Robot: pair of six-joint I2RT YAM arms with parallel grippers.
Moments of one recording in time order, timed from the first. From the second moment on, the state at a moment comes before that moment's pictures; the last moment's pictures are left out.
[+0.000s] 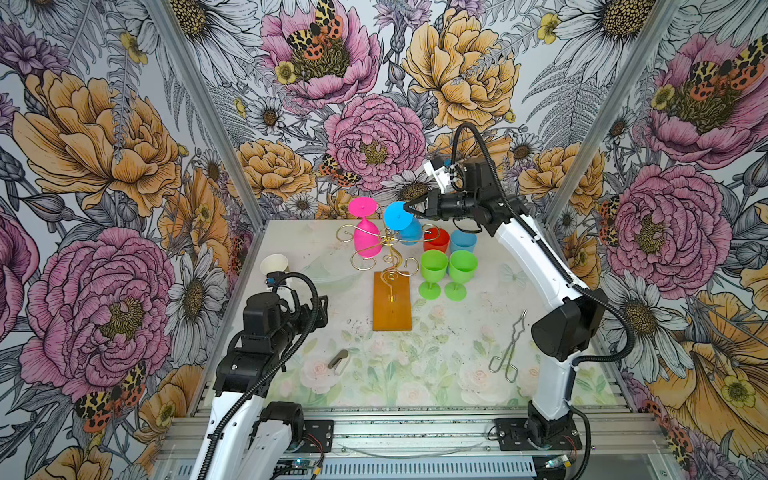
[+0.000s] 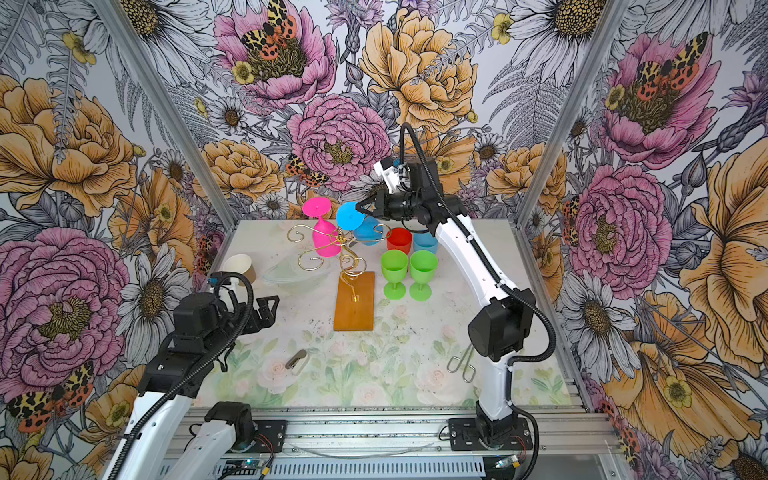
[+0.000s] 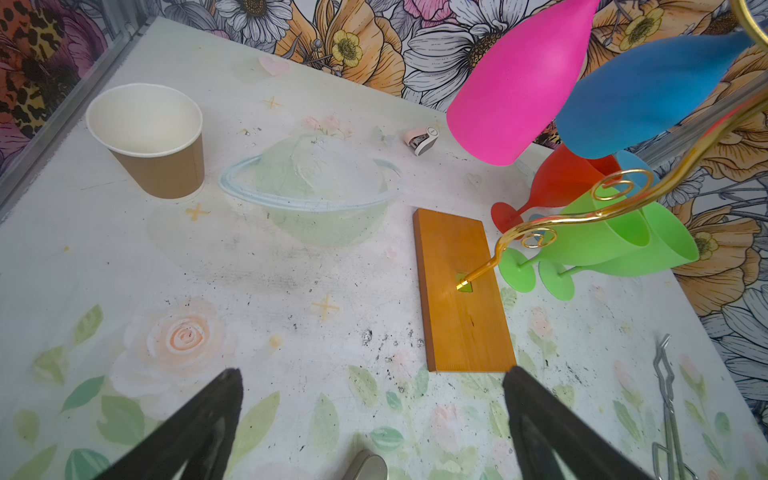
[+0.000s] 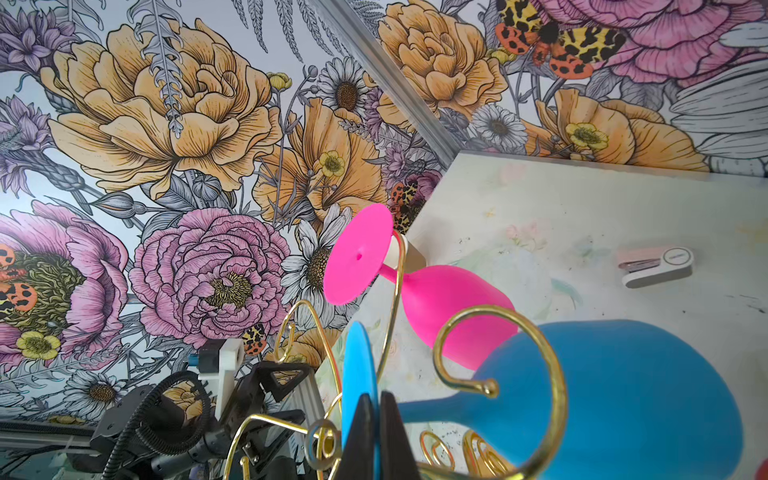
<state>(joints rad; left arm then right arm) -0.10 0.62 0.74 -0.65 0.10 -0.33 0.39 1.96 2.16 -0.63 -0.82 0.48</state>
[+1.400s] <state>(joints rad) -0.10 0.56 0.74 -0.60 0.49 -0.34 0.22 1.57 1.84 -0.64 -0.58 0.31</state>
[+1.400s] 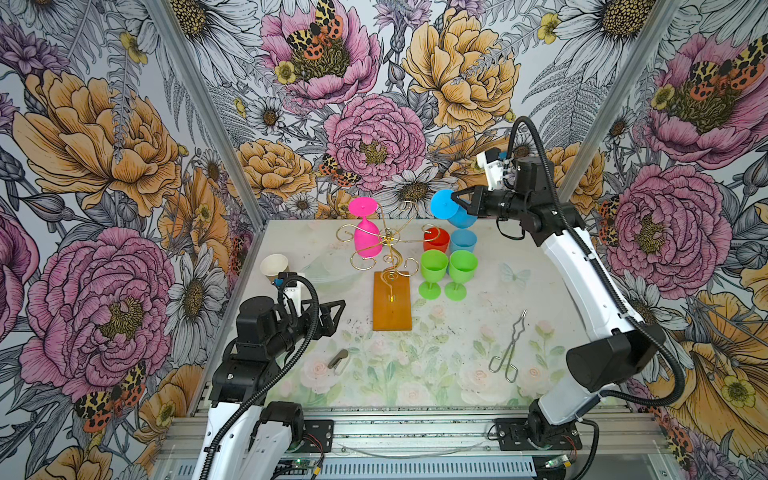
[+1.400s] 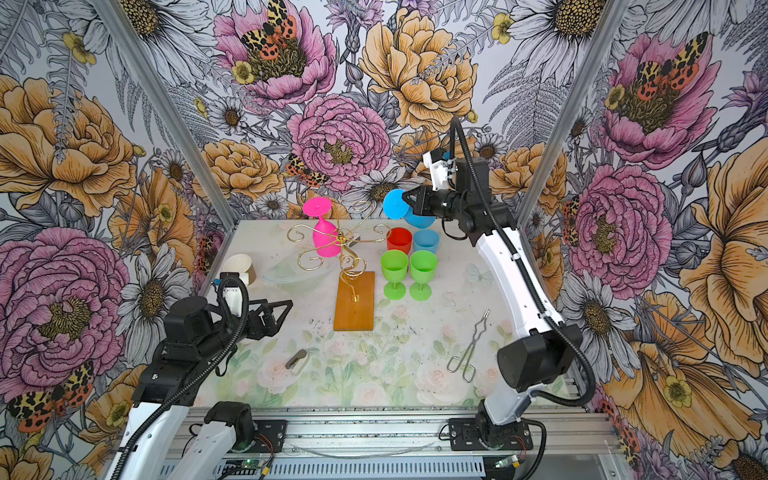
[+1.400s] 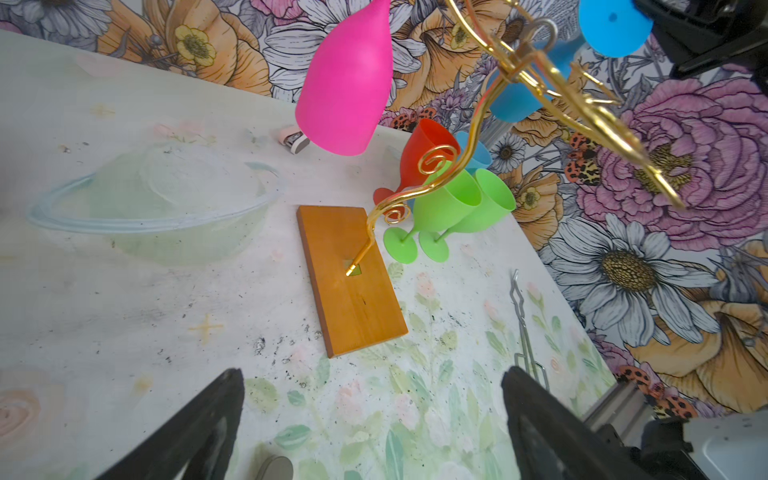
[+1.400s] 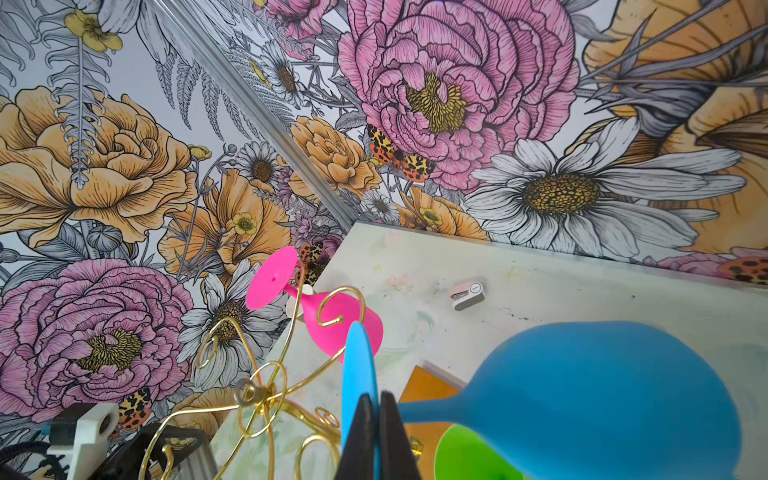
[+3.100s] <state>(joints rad) -0.74 0.79 0.69 0.13 0.55 -0.78 0.67 1.13 1.20 -0.41 -0.73 0.35</state>
